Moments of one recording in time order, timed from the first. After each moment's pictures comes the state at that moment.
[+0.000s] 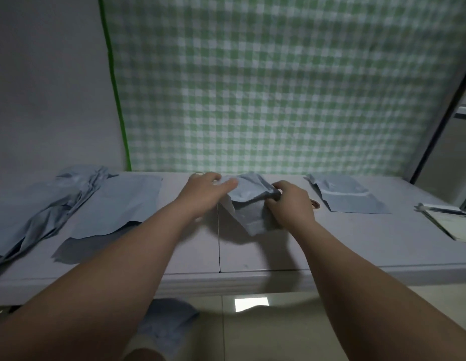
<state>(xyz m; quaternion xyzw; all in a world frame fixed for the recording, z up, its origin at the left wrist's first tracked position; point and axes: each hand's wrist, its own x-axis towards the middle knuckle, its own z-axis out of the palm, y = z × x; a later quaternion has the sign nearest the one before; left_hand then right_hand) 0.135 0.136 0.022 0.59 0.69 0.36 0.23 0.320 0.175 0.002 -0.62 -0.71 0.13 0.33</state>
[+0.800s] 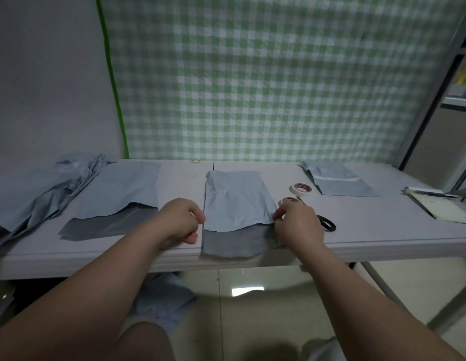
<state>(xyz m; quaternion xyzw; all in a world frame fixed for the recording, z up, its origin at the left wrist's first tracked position) 0.118 0.074 -0.027 0.51 0.71 0.33 0.36 0.345 0.112 -0.033 -0.68 -0.69 0.10 0.24</state>
